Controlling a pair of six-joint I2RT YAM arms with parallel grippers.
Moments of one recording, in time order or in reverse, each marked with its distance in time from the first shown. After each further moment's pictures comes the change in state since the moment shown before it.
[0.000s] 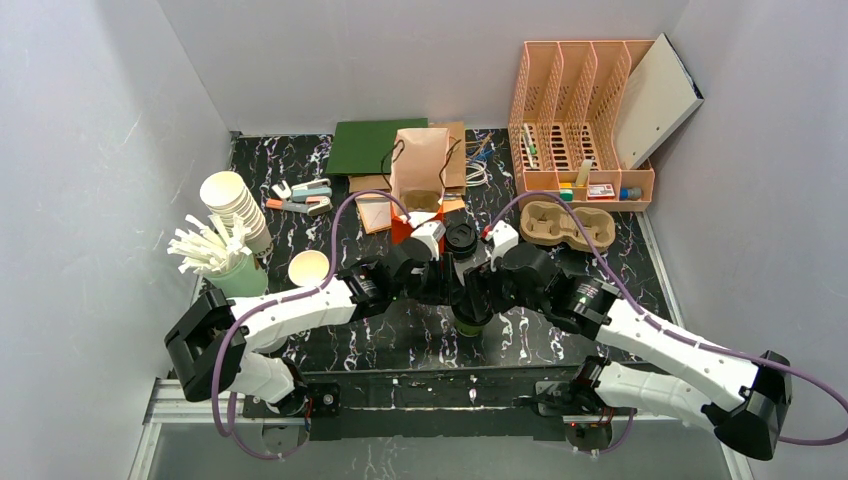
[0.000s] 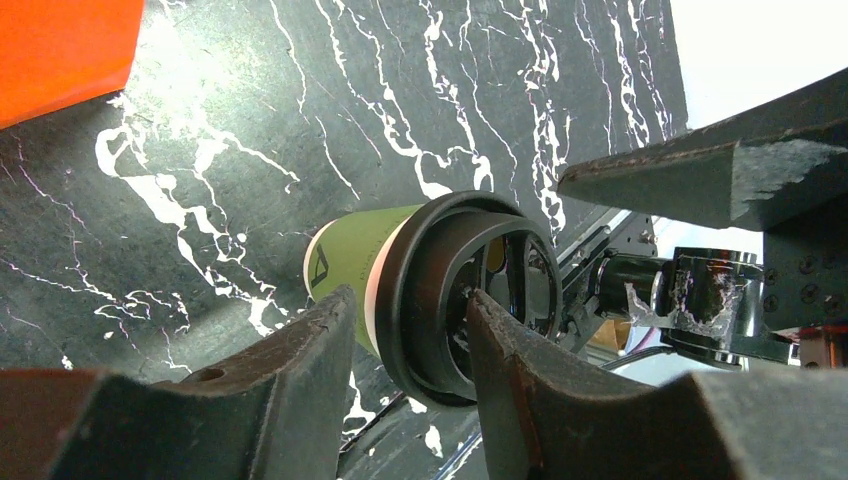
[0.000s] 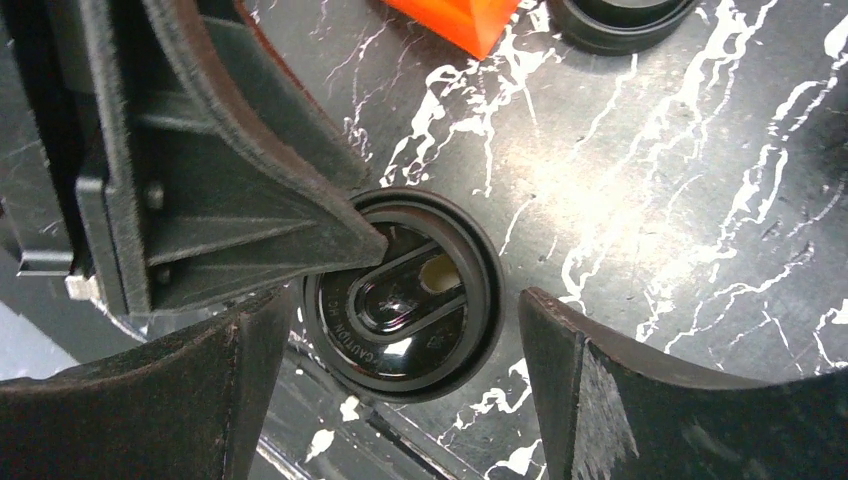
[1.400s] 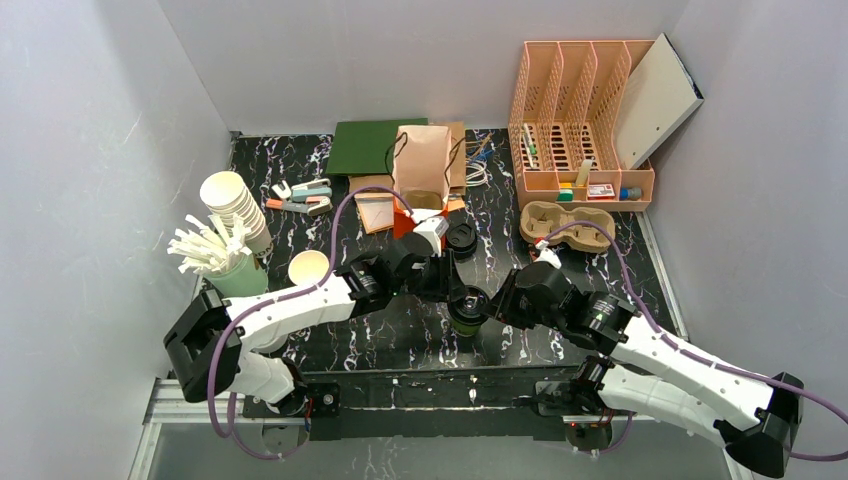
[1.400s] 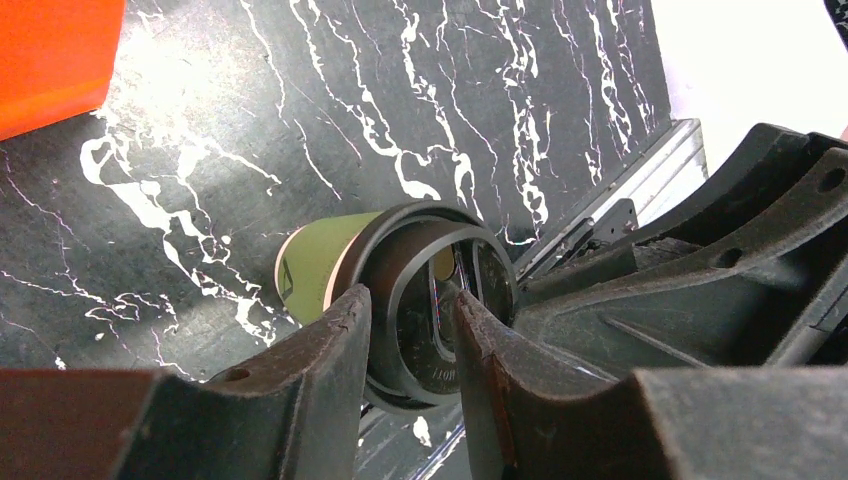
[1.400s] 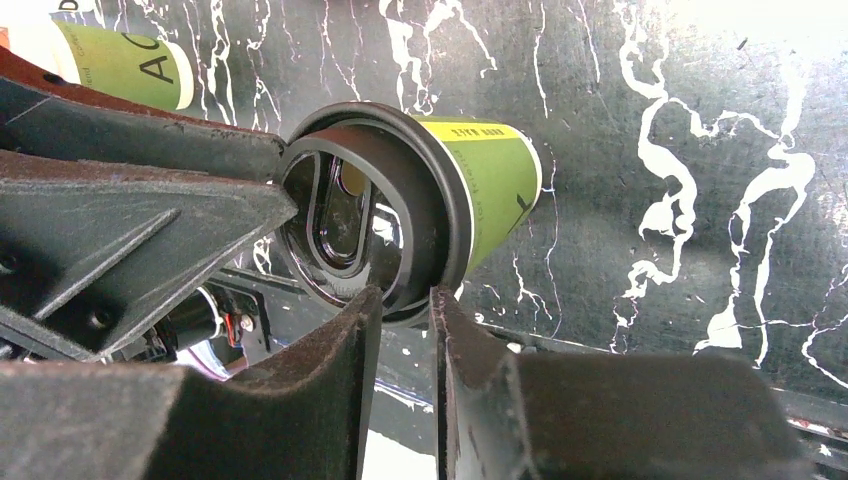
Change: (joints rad) left arm -0.001 -0.011 0.051 -0.055 0.029 0.012; right arm 0.000 -0.150 -0.115 -0.136 0.066 0.776
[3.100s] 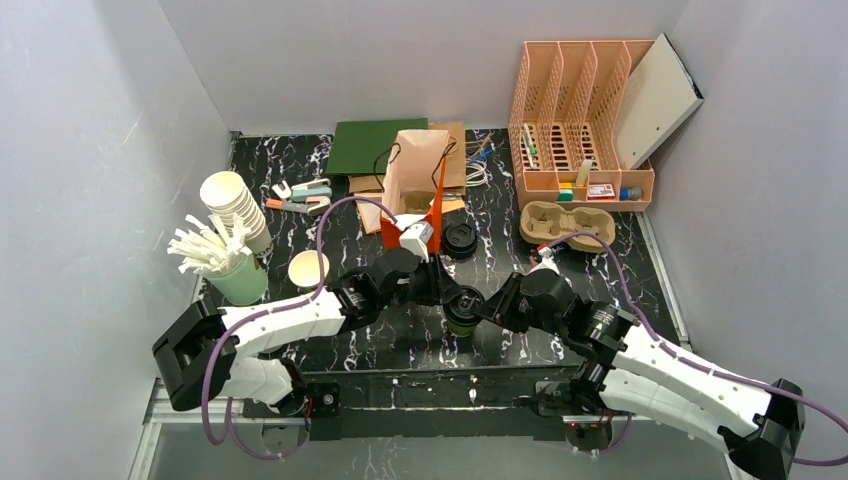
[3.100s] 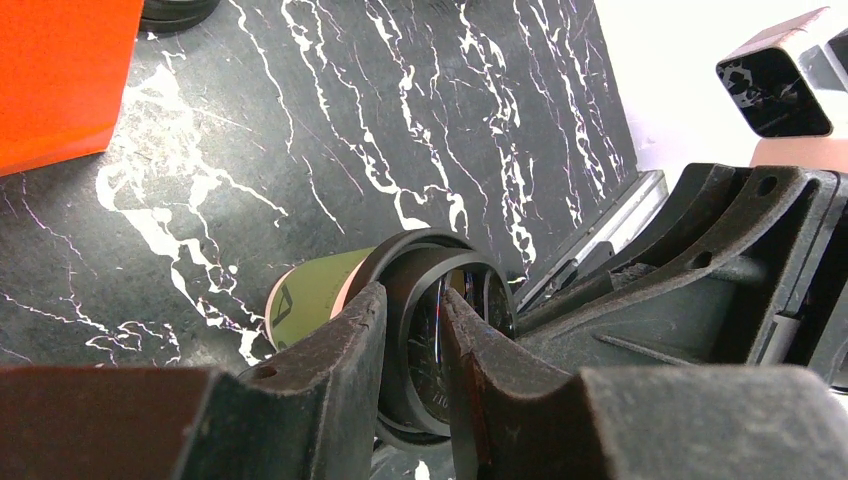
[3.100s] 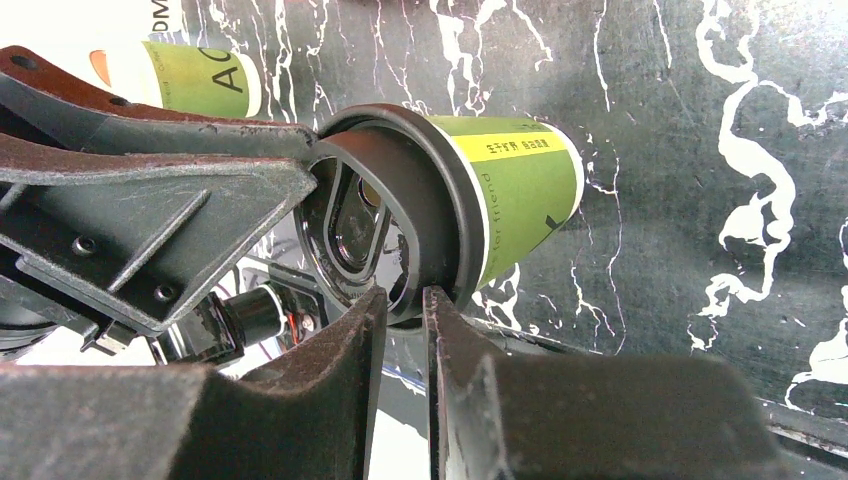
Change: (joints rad) left arm -0.006 -0.061 -0.183 0.243 -0.063 -0.040; right arm -0.002 -0.044 -0.115 0.154 -0.042 0.101
